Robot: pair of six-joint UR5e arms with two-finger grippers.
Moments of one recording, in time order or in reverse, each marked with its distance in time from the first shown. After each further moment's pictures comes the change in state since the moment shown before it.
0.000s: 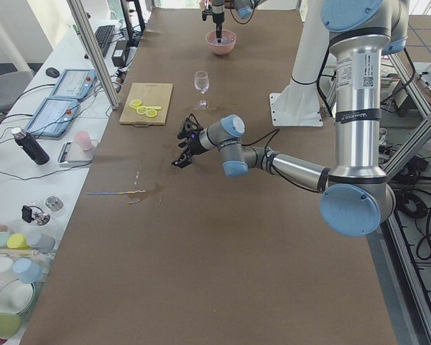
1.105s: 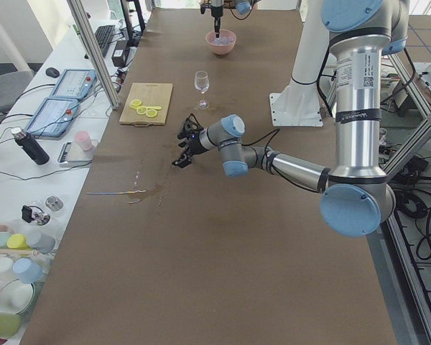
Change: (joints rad) left arm -0.011 -0.001 -0.003 0.001 -0.022 0.007; right arm 0.092 0.016 0.092 -0.034 0.088 -0.005
